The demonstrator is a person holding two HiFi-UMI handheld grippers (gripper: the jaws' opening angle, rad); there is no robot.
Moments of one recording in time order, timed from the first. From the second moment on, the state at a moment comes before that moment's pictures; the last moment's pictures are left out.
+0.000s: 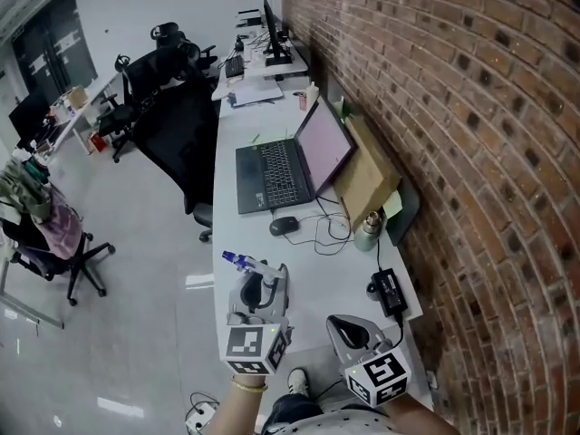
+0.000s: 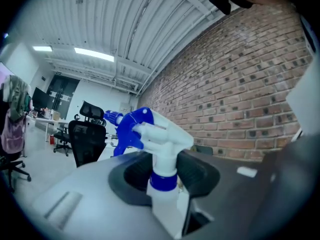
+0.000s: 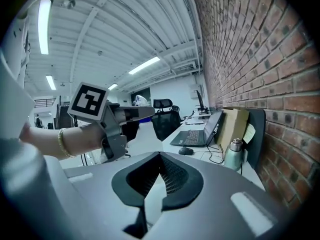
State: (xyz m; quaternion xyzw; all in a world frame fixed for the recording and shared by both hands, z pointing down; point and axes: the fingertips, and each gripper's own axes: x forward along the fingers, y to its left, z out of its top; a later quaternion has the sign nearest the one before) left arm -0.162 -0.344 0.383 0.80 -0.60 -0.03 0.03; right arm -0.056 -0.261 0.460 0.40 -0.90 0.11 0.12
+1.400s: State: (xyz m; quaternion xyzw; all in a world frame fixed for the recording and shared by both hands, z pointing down) left arm -0.181 -0.230 0.421 0.75 -0.65 -0.02 0.11; right arm -0.061 -0.221 0.458 0.35 -0.92 0.10 0.11
